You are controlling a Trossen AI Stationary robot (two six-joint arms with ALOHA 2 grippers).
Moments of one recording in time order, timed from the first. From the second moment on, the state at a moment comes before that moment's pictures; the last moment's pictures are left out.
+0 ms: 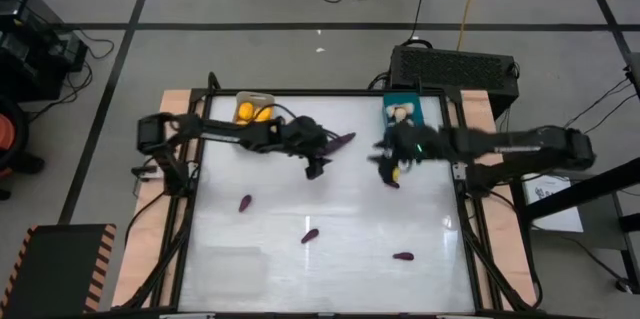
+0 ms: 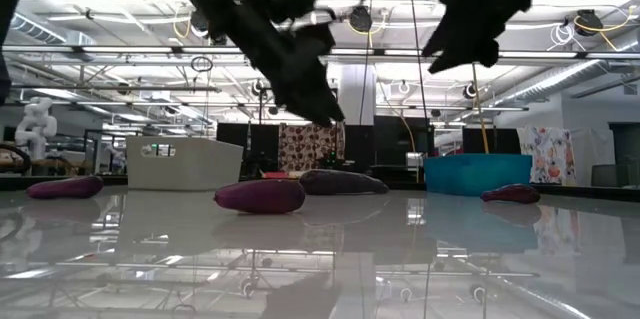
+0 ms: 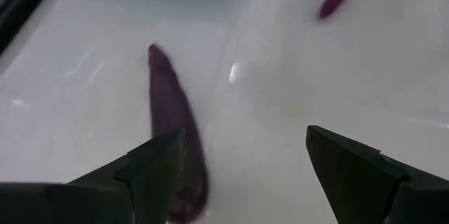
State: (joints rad) left arm 0.21 1.74 1.11 -0.11 0.02 -0.01; right arm -0.08 1.06 0.79 -0.37 0.16 0.41
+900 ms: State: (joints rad) left arm 0.27 2.01 1.16 -0.05 -0.05 -0.13; right arm 0.32 1.14 0.37 0.54 0.16 0.37
